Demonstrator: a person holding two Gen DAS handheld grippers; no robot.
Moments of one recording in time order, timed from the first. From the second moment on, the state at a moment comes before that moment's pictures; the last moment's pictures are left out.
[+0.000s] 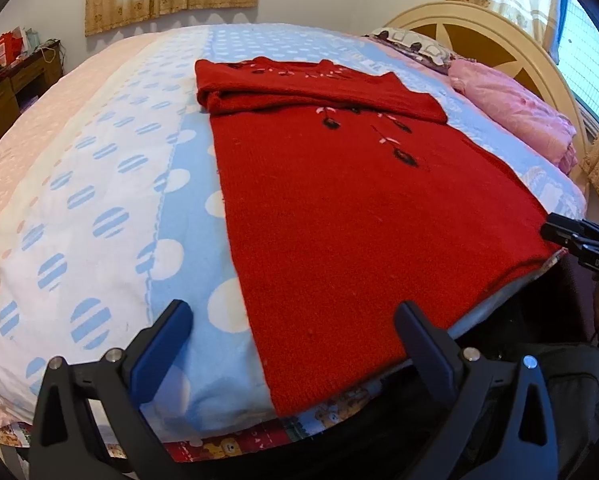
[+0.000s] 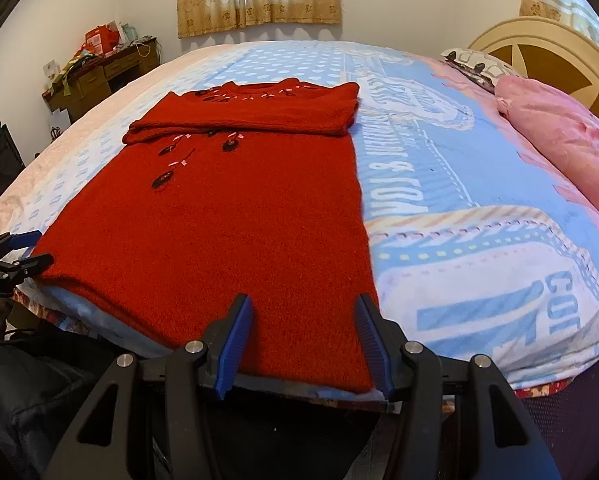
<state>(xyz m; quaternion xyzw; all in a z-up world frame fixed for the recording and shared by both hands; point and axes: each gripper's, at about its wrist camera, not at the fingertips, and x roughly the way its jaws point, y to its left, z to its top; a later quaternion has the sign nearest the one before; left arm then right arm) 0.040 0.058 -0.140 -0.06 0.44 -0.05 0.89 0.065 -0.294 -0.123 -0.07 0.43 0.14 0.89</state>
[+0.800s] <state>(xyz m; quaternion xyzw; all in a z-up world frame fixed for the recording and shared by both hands) 0.032 0.057 -0.129 -0.09 0.43 -0.10 0.89 0.053 -0.331 -0.126 0.04 0.44 0.17 0.88</state>
